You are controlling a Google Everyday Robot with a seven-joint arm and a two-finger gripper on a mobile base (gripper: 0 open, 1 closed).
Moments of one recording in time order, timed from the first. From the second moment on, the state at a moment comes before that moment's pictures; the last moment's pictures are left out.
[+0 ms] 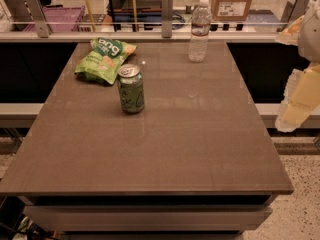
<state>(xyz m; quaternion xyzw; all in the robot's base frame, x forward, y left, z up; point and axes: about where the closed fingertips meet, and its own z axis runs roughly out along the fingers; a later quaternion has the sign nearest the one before) 0.438 -0.211 0.995 -0.60 0.77 -0.06 0.19</state>
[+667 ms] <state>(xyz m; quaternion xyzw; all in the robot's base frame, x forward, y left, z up) 0.441 -0.212 0.997 -0.59 0.78 -0.06 0.20</state>
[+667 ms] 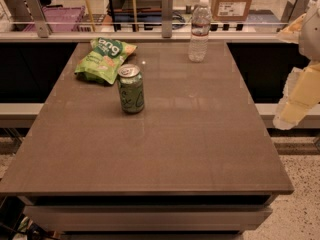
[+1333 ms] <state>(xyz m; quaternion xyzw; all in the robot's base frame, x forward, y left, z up) 0.475 -0.217 0.994 -0.55 0.79 -0.03 0.26</state>
